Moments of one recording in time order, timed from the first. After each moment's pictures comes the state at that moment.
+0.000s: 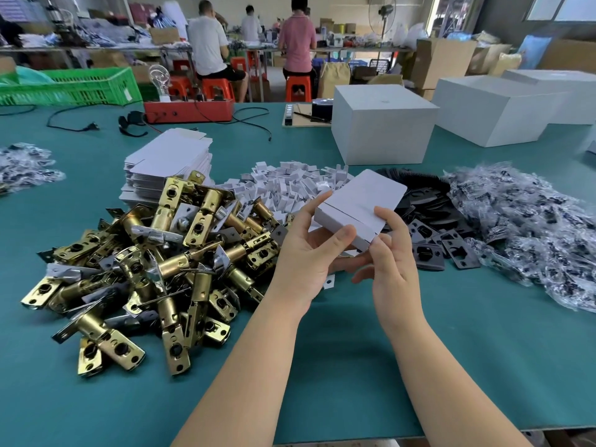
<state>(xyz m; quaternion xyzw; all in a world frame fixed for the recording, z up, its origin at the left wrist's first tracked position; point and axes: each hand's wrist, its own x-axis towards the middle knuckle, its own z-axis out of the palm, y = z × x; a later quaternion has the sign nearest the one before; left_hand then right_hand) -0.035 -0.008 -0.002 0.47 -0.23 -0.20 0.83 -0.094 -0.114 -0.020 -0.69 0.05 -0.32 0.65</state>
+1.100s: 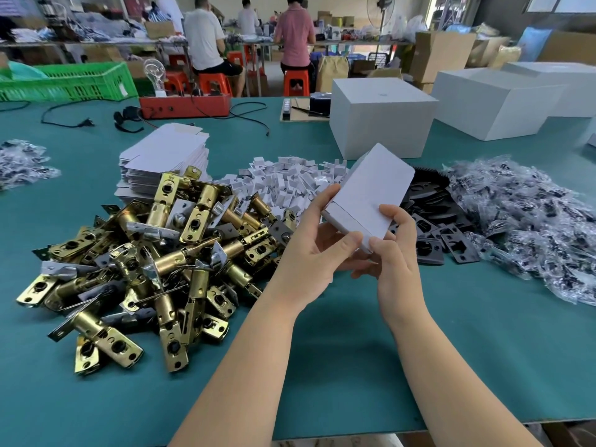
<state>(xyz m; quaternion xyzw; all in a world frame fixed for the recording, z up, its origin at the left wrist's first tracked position) -0.038 -0.005 -0.005 0.54 -0.29 -0.20 0.76 -0.094 -0.118 -0.018 -0.64 0.06 -0.28 0.71</state>
